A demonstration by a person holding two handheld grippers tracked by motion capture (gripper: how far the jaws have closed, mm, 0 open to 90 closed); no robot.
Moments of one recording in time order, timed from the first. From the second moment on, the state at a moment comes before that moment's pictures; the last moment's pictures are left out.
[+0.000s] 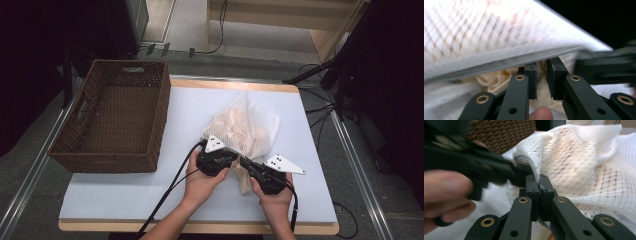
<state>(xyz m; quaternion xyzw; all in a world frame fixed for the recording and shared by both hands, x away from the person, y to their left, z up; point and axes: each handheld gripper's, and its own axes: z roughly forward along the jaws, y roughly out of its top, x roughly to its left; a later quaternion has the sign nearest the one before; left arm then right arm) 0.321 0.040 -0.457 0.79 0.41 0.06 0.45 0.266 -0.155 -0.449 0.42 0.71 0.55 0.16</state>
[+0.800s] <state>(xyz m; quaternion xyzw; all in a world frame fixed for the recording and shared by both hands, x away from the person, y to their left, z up) 0.313 0.118 -0.472 0.75 0.48 0.11 0.43 0.271 -0.152 -0.457 0.43 0.72 0.53 0.16</state>
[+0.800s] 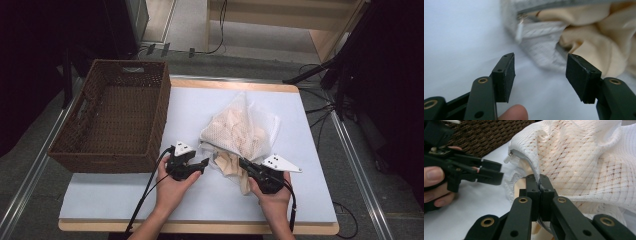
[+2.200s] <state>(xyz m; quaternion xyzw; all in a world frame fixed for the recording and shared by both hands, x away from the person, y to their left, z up) 0.236 0.110 -0.437 0.80 0.39 0.11 0.45 0.256 -0.158 -0.455 0.43 0.72 0.53 0.14</state>
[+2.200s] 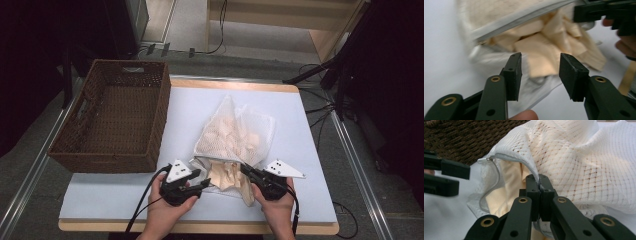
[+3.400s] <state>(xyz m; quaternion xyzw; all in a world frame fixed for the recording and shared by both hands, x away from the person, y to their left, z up) 0.295 0.034 -0.452 0.78 0.42 0.19 0.42 0.254 -0.159 -0.449 0.42 0.71 0.54 0.15</state>
